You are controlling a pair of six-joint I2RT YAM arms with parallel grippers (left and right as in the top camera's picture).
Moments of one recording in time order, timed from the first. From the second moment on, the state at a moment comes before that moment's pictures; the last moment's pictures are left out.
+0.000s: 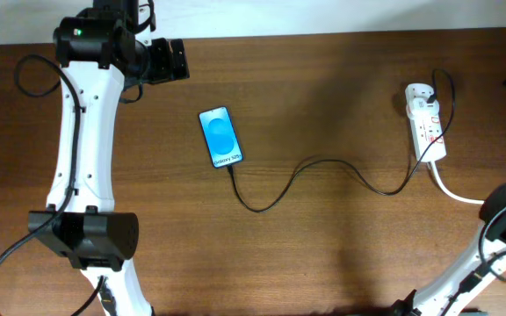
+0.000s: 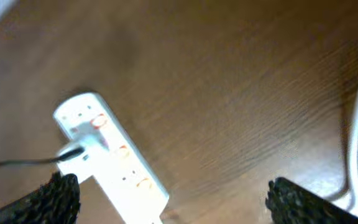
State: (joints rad) left arm -0.10 2.05 2.35 -1.37 0.09 -0.24; right arm -0.62 2.24 2.41 -1.32 -0.14 0.10
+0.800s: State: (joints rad) left arm -0.10 2.05 2.34 -1.37 0.09 -0.24; right arm -0.05 1.33 1.69 -1.37 -0.27 -0.09
